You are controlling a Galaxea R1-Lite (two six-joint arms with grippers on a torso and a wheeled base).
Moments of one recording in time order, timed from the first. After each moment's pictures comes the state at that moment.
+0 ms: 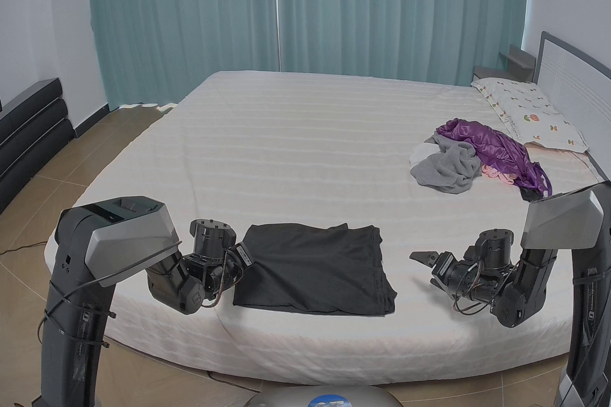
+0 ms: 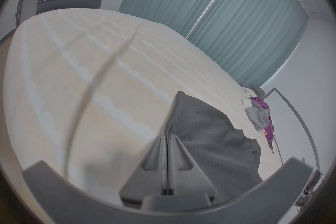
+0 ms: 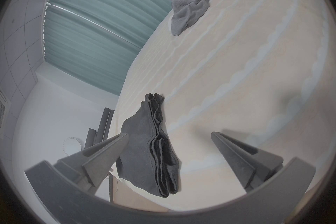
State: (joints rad) left arm -0.33 2.53 -1.03 -0.93 0.15 -0.75; right arm 0.21 2.41 -0.54 -1.34 0.23 0.91
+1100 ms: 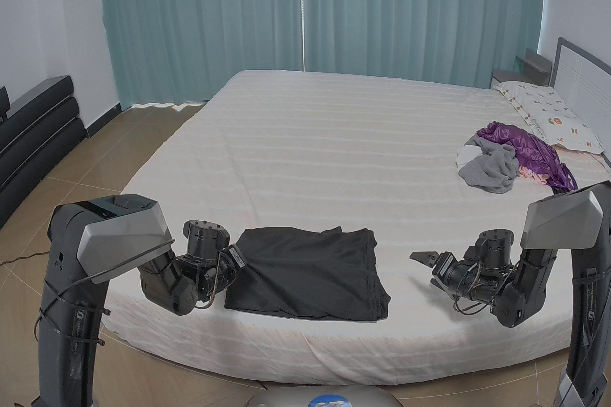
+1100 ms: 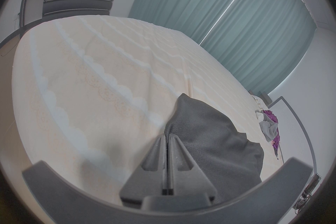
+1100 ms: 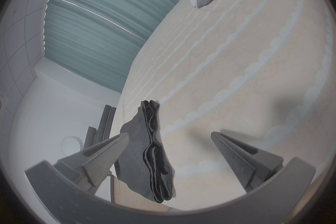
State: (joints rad) left arm -0.32 2.50 -0.98 -0.92 0.16 -0.77; right arm 0.21 2.41 -0.55 -1.34 0.24 0.91
